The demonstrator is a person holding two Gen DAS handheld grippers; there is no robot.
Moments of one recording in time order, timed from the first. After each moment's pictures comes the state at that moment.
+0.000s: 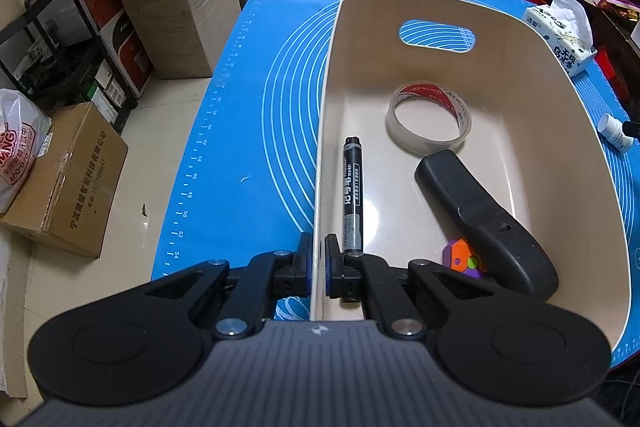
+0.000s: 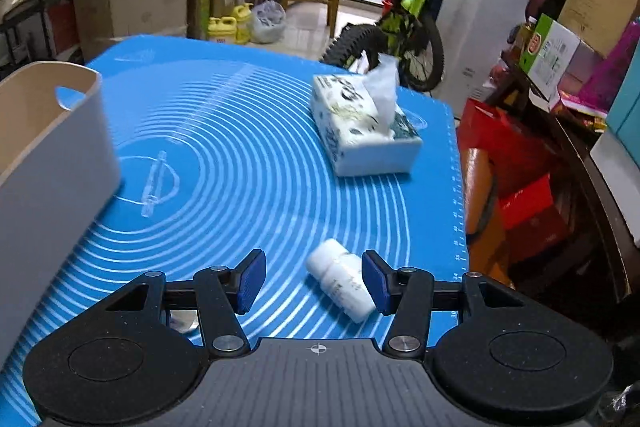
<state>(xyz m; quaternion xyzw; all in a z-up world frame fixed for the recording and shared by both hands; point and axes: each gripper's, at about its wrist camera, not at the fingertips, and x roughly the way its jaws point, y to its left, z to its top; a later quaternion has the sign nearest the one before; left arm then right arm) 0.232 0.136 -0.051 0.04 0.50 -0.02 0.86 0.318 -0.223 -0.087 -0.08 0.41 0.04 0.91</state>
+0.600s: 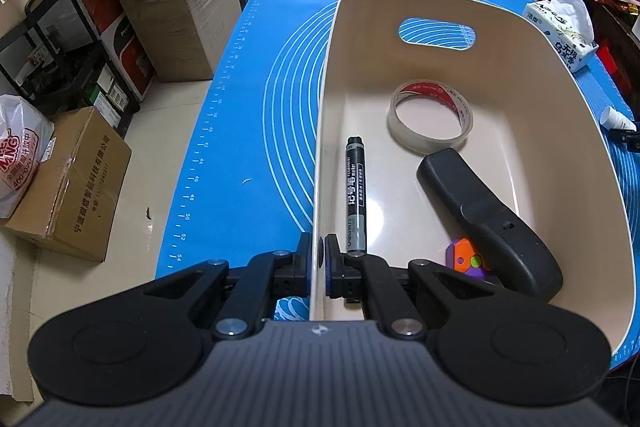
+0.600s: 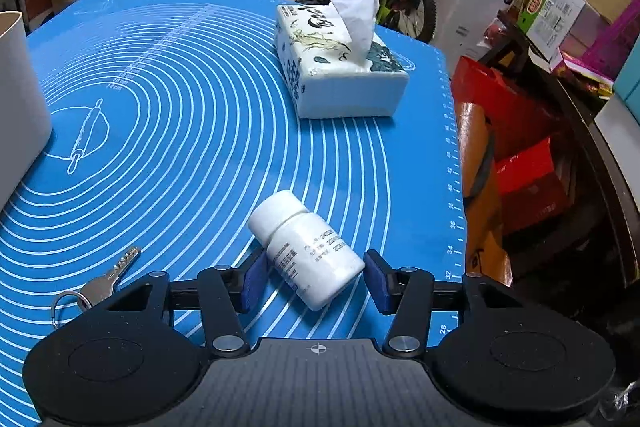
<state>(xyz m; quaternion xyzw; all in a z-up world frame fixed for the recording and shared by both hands) 0.234 0.134 -0.052 0.05 0.50 -0.01 0.86 0.349 -0.243 -0.138 -0.09 0.46 0.02 0.89</state>
